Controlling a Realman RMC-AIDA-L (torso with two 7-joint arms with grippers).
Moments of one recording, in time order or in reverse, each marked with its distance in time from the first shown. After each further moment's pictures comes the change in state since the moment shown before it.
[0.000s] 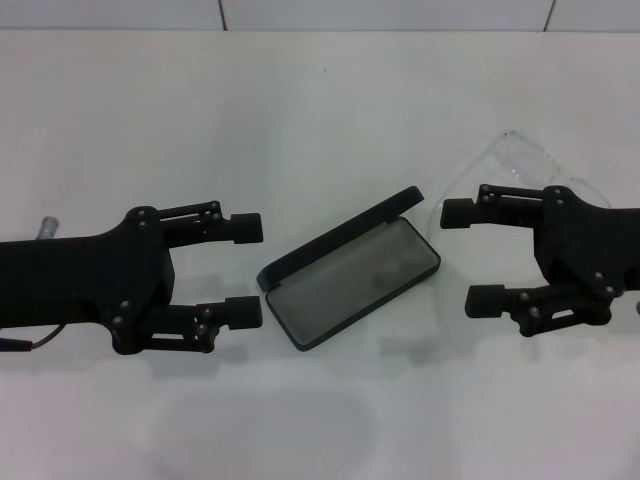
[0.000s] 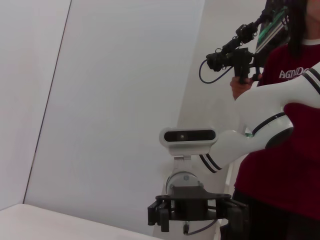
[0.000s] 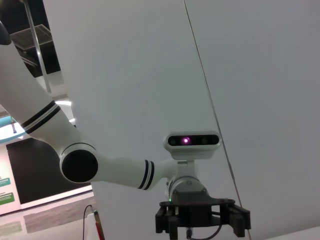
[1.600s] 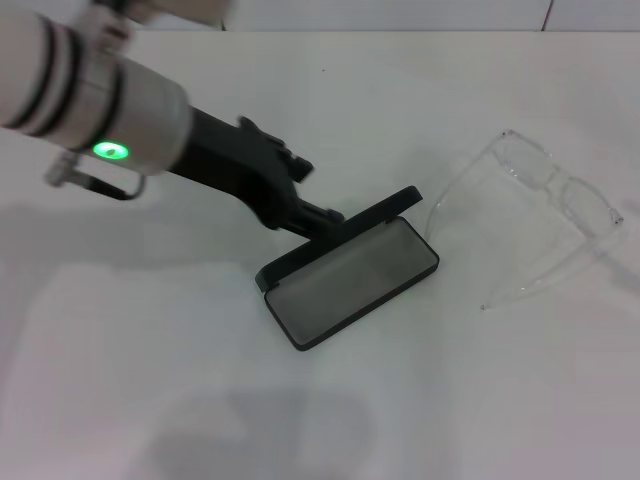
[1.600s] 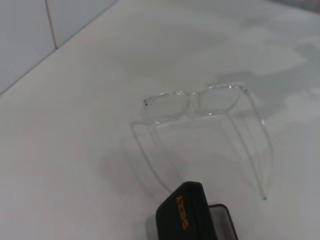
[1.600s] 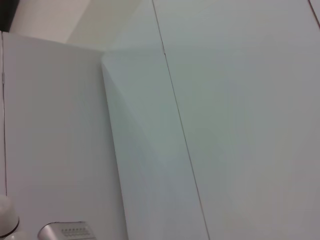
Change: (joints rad) left arm -0.184 -0.184 0.164 0.914 0.942 -0.357 -1.047; right arm -0.420 -0.183 0.637 0.000 -0.003 -0.138 -0.027
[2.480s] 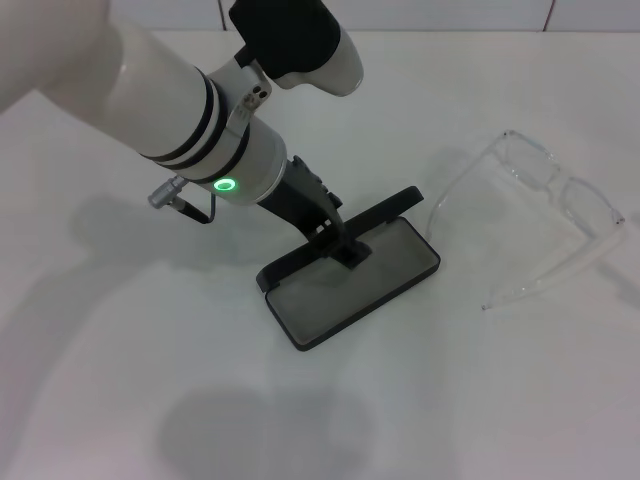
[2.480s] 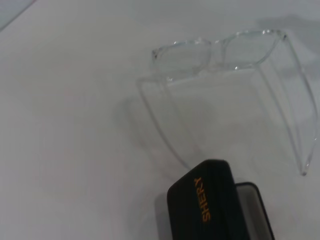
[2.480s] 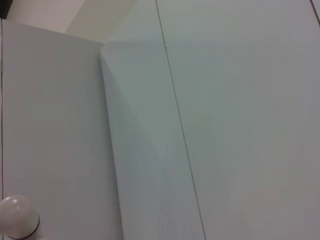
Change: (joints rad) left arm -0.125 -0.002 0.263 -0.236 0.126 -0.234 -0.161; right arm -0.039 0.013 -0.006 -0.001 -0.010 -0.004 -0.063
